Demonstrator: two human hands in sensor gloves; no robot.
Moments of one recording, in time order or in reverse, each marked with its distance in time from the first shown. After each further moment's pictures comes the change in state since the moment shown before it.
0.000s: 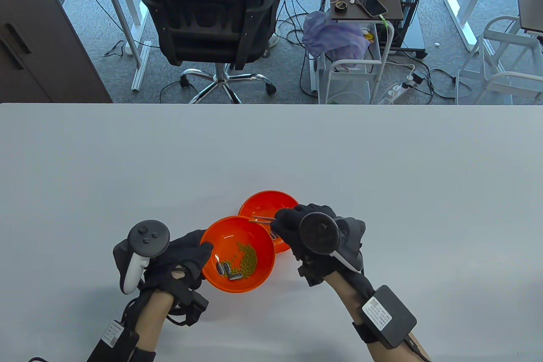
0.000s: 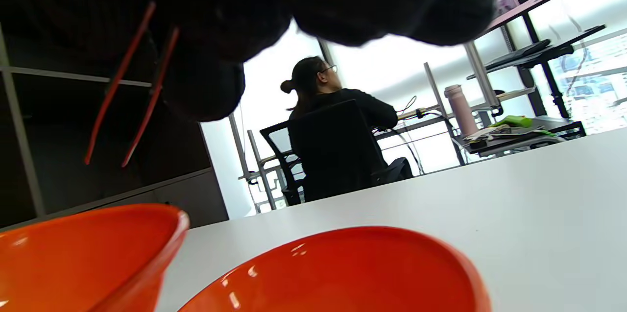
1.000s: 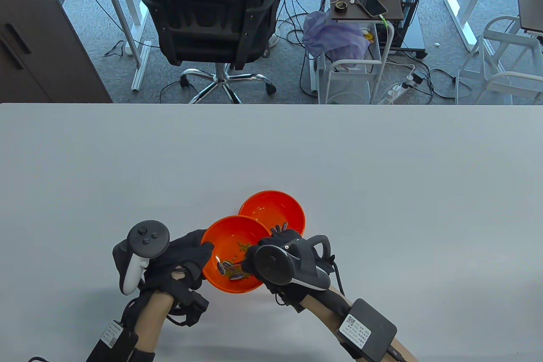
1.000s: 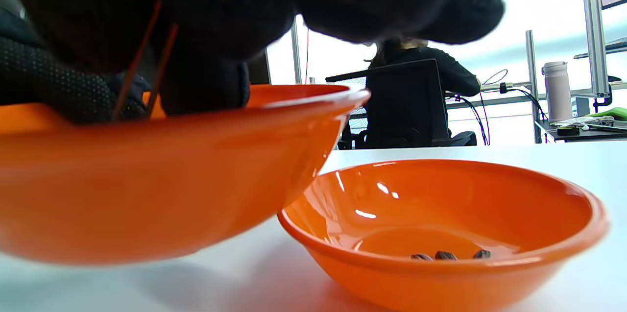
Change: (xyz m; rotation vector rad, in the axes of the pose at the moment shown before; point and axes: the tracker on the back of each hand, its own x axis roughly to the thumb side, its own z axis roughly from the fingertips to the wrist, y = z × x) left_hand 0.000 -0.001 0.000 0.001 -0.014 0.007; right_hand 0.052 0.026 0.021 0.142 -0.187 0.107
